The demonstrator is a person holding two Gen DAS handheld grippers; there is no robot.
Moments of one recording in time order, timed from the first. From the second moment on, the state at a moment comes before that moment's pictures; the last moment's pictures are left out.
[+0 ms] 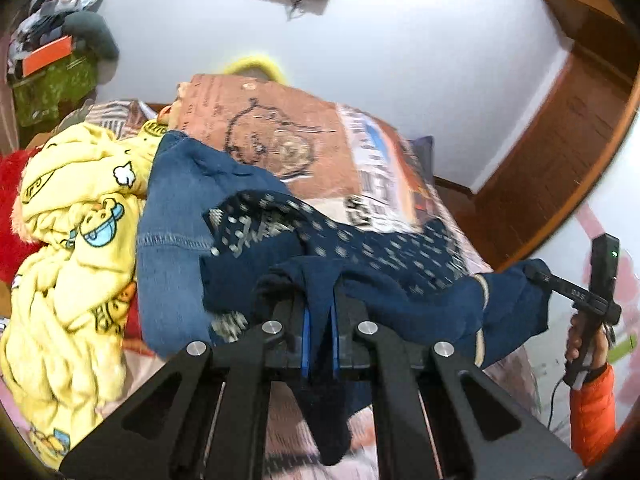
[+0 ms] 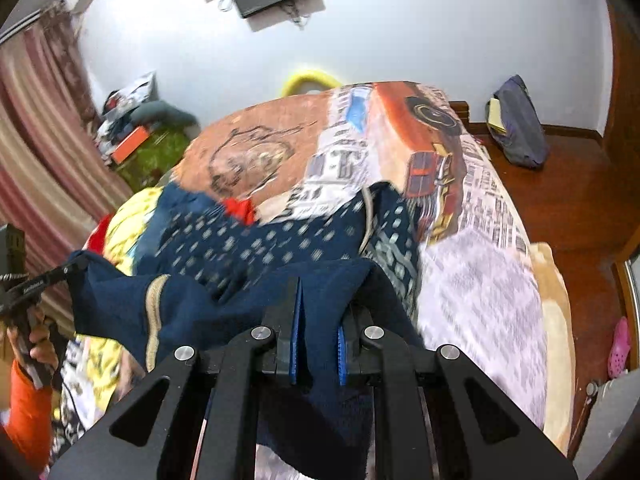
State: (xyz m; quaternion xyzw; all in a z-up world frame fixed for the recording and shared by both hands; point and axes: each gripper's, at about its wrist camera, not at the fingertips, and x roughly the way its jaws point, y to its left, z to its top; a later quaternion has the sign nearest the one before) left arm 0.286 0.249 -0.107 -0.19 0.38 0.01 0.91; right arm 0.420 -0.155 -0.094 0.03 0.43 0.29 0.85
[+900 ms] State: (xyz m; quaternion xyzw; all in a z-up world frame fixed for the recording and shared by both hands) left arm 0.302 0.249 -0.175 -0.13 0.45 0.06 0.88; right arm 0.438 -0.144 -0.152 -0.05 0.48 0.26 0.84
